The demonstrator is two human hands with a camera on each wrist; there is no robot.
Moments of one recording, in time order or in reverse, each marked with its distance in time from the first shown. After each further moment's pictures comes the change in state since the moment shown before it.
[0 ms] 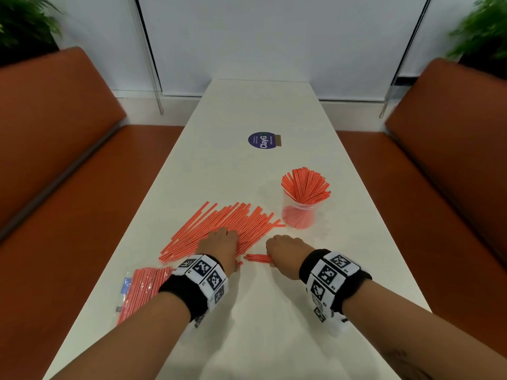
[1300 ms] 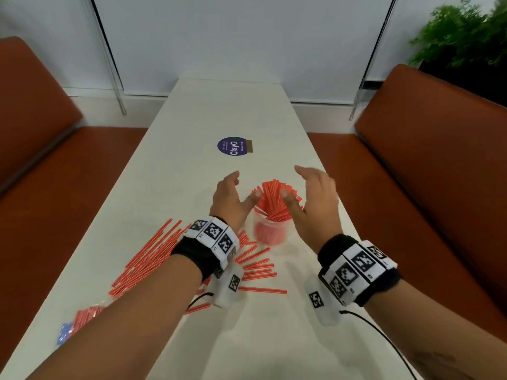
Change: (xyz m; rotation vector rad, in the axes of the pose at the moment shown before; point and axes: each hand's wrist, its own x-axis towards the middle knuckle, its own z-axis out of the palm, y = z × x) left_hand 0.084 0.068 -0.069 -0.992 0.339 0.021; right_hand -0.013 0.086 -0.054 0.516 0.998 0.298
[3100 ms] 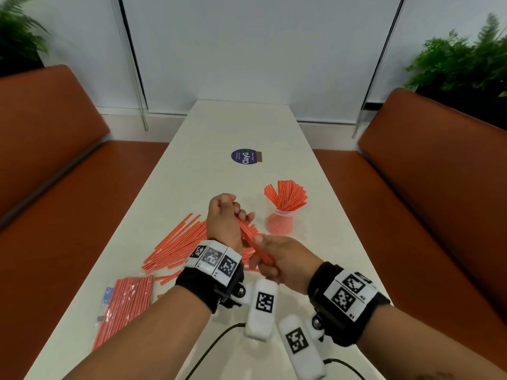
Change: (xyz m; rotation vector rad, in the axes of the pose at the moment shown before) left_hand -0.094 0.023 -0.021 -1.035 0.343 -0.189; right_hand -0.092 -0.061 -0.013 1.062 -0.865 0.545
